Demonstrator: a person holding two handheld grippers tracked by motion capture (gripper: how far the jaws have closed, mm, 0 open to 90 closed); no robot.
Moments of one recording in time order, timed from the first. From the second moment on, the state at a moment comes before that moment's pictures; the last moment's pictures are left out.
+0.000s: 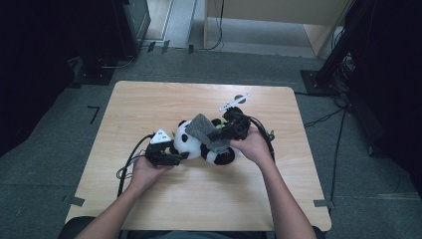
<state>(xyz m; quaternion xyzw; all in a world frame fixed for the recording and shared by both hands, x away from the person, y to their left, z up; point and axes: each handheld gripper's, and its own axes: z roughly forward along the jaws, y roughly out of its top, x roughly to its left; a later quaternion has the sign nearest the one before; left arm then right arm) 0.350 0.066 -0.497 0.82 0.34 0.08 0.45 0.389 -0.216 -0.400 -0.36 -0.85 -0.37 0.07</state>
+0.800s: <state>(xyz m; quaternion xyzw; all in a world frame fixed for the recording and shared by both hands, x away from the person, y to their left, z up) 0.389 0.062 -0.495 0.83 0.28 0.09 0.47 0.420 -0.243 -0.420 -0.41 -0.80 -0.42 0.09</state>
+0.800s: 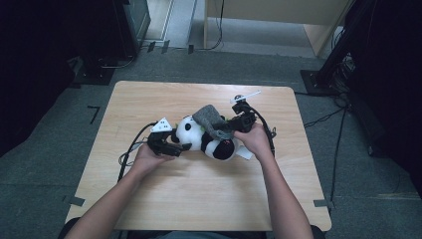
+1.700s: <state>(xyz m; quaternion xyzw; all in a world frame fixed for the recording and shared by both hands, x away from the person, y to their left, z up) 0.353 0.051 -0.479 0.81 0.38 0.12 0.43 0.352 -0.193 -0.428 -0.40 -0.83 -0.39 -0.01</state>
